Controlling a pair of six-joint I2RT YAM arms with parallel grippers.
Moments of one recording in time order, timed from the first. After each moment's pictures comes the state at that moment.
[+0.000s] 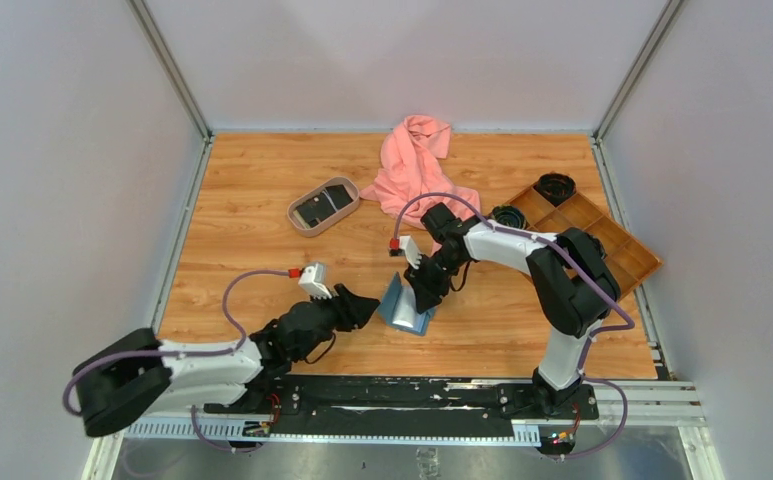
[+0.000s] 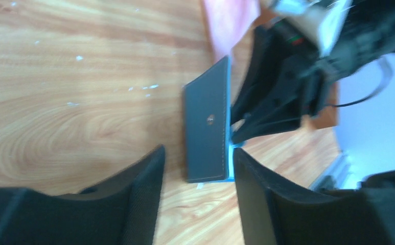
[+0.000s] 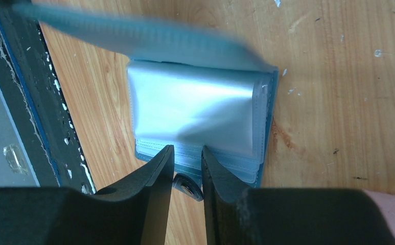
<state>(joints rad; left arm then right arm) -1.00 1.09 0.06 0.74 -0.36 -0.92 0.62 1.80 1.09 -0.64 -0.69 -0.51</state>
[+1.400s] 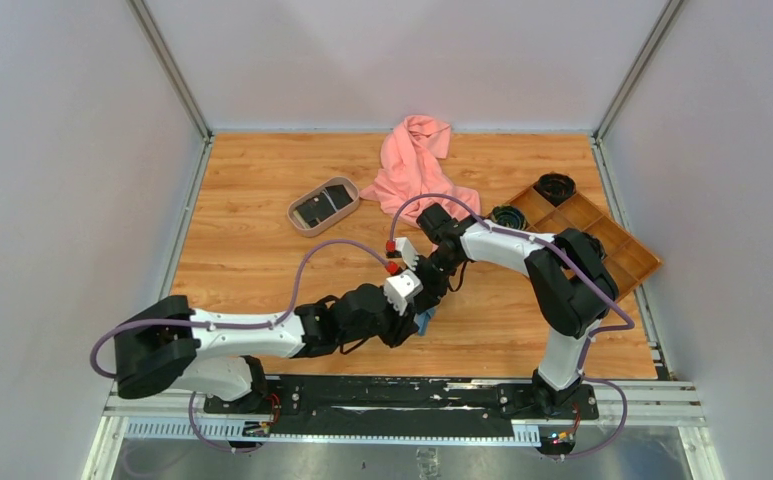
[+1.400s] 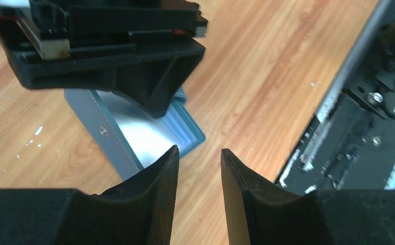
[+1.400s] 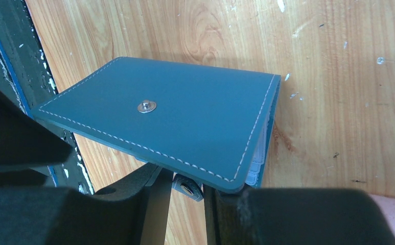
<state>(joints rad) -1.18 1.24 0.50 0.26 -0.08 -0.29 0.65 1.80 1.11 -0.67 -0.66 -0.52</state>
